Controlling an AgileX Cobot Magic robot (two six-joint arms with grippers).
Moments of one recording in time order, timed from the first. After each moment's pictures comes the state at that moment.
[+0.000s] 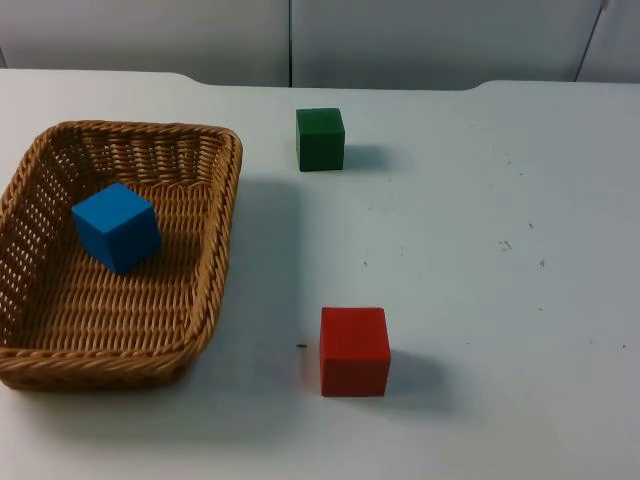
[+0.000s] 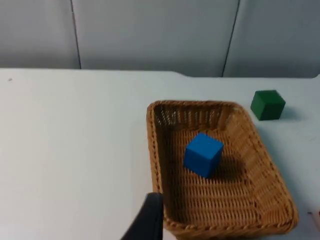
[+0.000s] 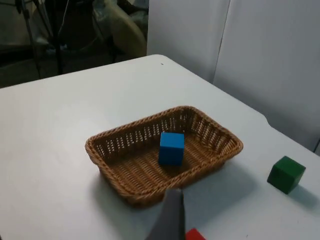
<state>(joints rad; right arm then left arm) 0.92 0.47 -0.66 -0.10 0.57 -0.06 0.14 0.01 -0.59 -0.27 1.06 0.13</state>
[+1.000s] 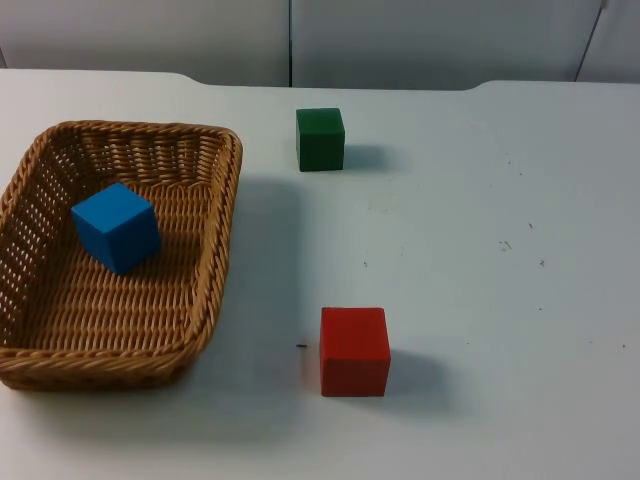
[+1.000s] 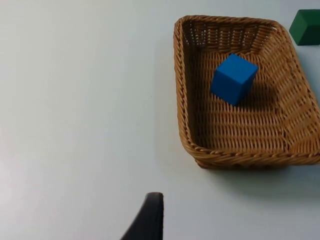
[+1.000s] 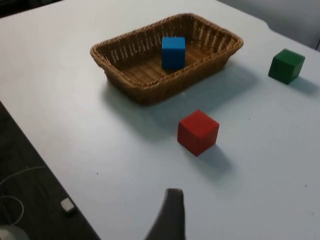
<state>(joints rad) 0.92 0.00 -0.56 -0.08 1.10 0.00 0.14 0.01 -0.56 -0.17 1.21 0.07</state>
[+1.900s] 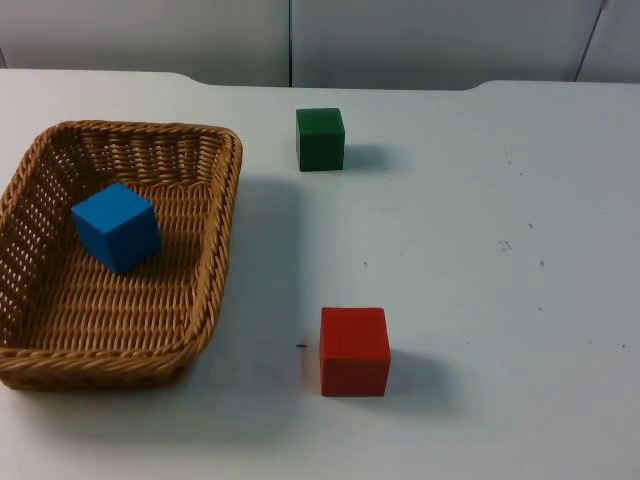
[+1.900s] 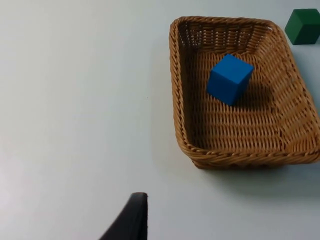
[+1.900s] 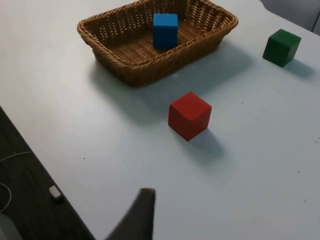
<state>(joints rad) 0.92 0.00 -0.51 -0.12 1.09 0.00 0.14 0.01 -0.56 -0.18 1.21 0.09</state>
